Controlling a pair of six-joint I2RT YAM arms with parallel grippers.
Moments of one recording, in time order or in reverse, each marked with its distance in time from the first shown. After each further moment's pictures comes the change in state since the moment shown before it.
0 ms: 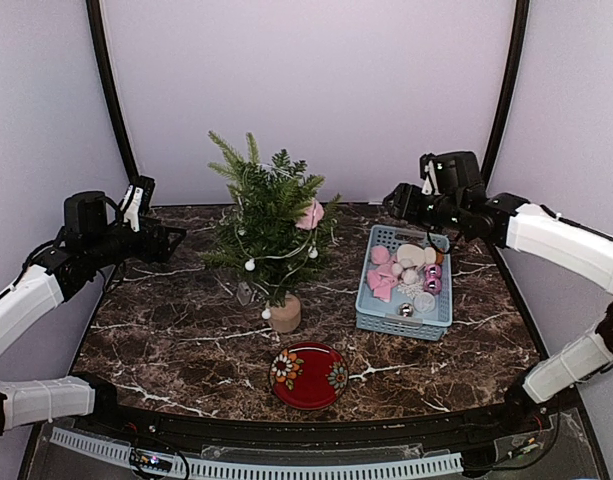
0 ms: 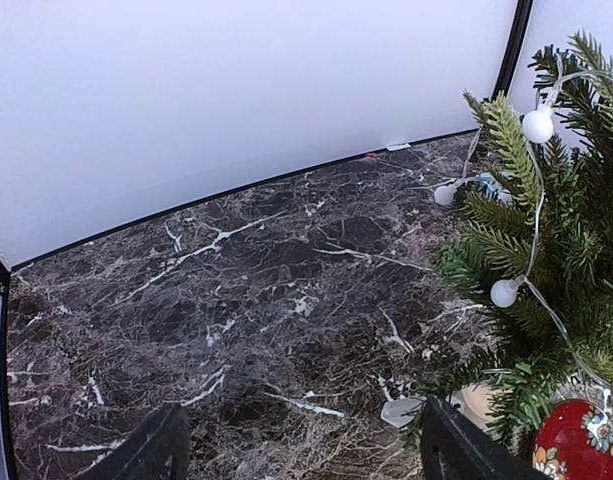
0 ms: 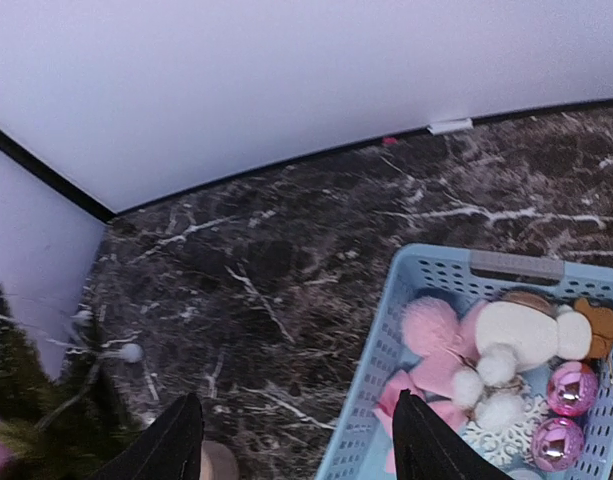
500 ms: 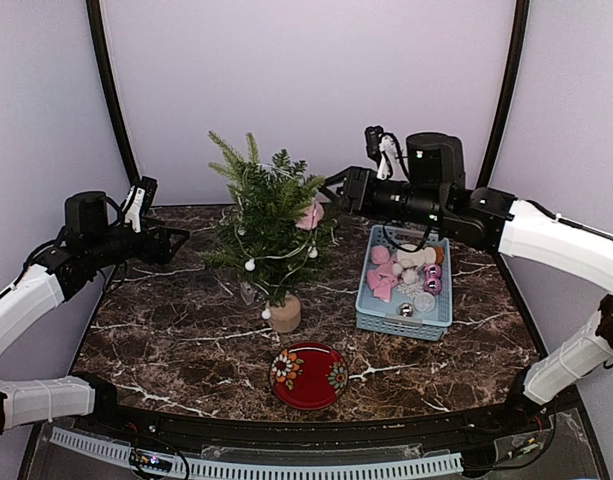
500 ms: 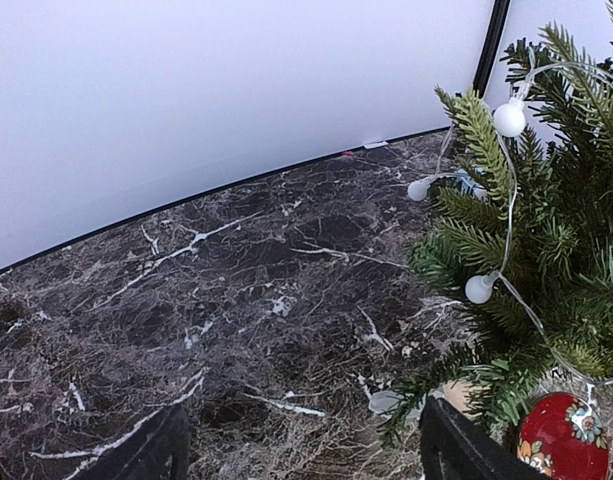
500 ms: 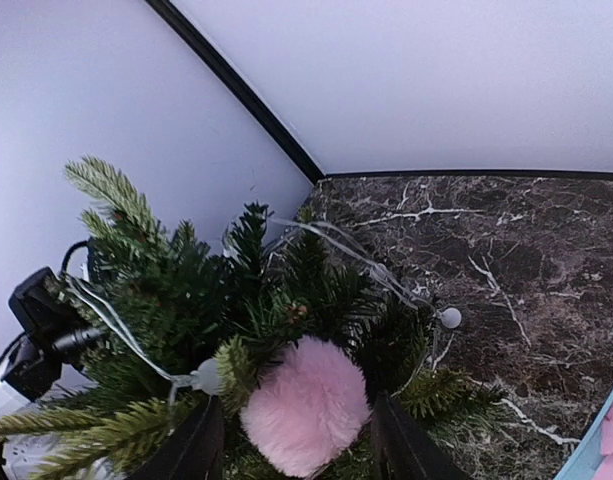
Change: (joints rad) left arm 0.000 0.006 0.000 0.000 0.056 -0.001; right arm 0.302 0.045 0.143 0.150 -0.119 0.026
